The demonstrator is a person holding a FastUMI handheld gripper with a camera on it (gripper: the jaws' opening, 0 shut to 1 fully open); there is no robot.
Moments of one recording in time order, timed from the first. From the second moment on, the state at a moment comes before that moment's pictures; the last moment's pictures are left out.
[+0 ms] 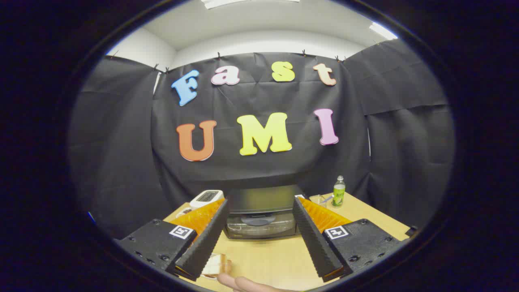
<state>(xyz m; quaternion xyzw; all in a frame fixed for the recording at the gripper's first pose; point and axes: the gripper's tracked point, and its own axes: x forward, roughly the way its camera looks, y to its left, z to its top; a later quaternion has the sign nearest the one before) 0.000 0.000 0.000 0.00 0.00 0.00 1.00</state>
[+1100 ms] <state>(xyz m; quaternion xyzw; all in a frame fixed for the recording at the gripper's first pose) 0.052 0.000 -0.031 -0.03 0.00 0.00 1.00</state>
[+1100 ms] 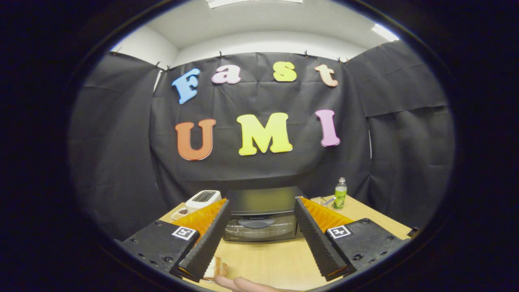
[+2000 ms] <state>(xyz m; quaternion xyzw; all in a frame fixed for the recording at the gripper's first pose) 0.218 0.008 -0.163 -0.03 0.08 0.02 1.00</state>
